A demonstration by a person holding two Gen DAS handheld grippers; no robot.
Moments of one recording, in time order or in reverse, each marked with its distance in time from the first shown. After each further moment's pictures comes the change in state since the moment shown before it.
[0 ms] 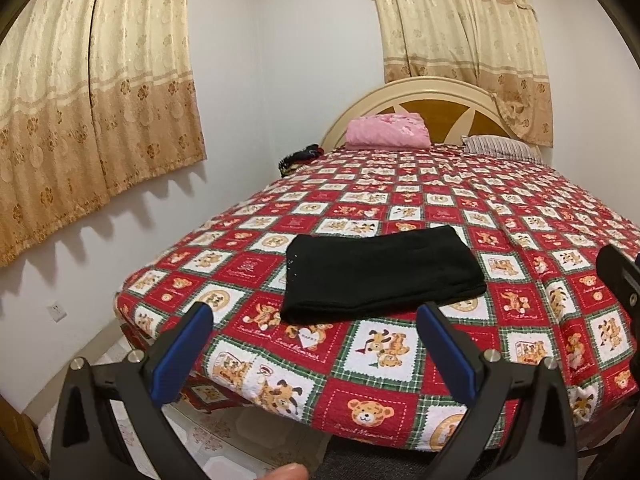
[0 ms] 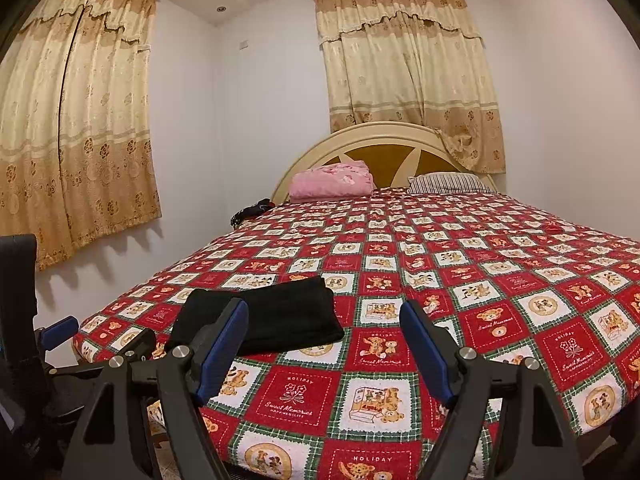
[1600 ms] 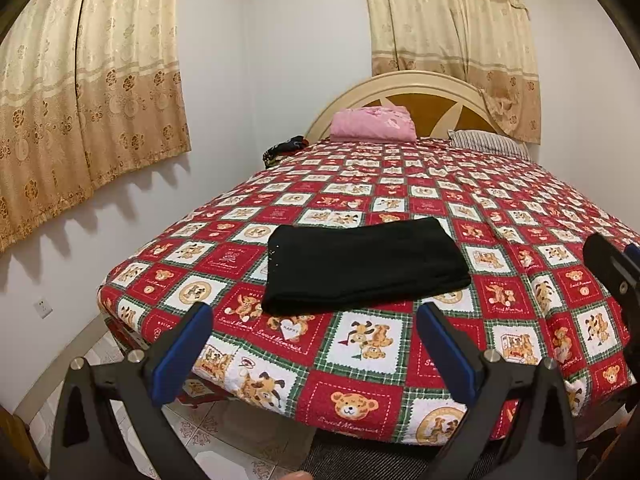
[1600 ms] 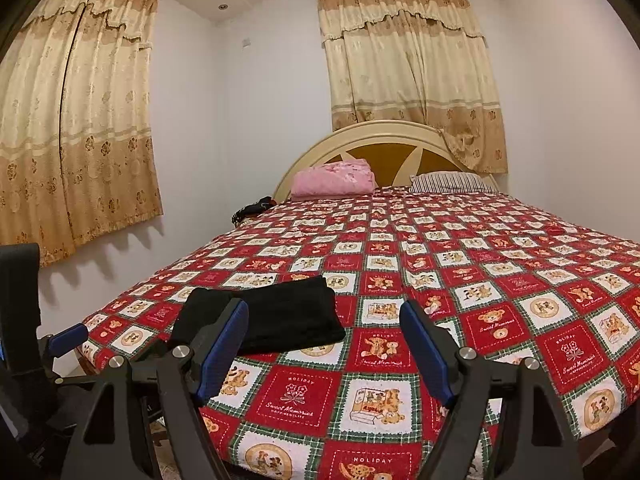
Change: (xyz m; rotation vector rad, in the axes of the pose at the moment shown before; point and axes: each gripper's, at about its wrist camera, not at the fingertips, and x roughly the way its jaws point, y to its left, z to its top) left arm 0.005 -0.003 -0.005 -0.008 0.038 -0.072; right arm 0.001 -0.002 0.002 -0.006 0.012 0.007
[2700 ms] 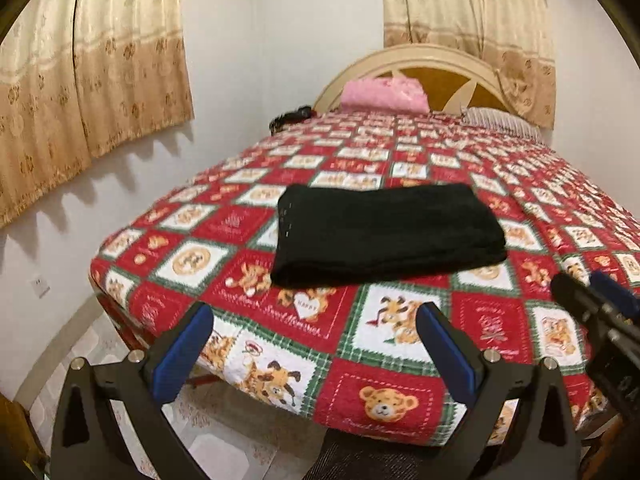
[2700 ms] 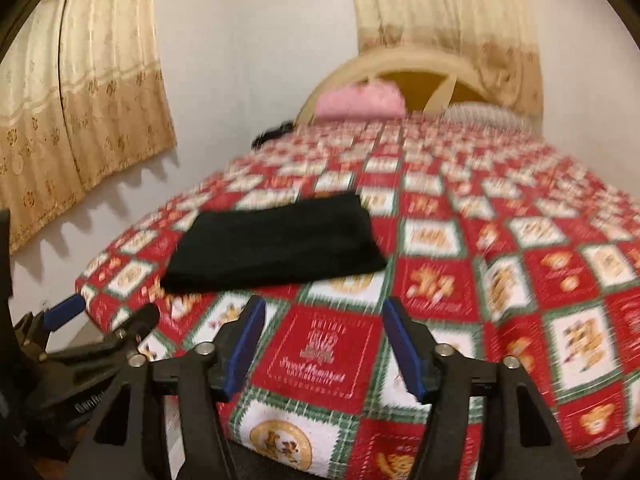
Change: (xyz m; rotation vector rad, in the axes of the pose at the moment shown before) left arm 0.045 0.018 -0.012 -0.017 0.088 0.009; right arm 0.070 0.015 -0.028 -0.023 0.221 0.076
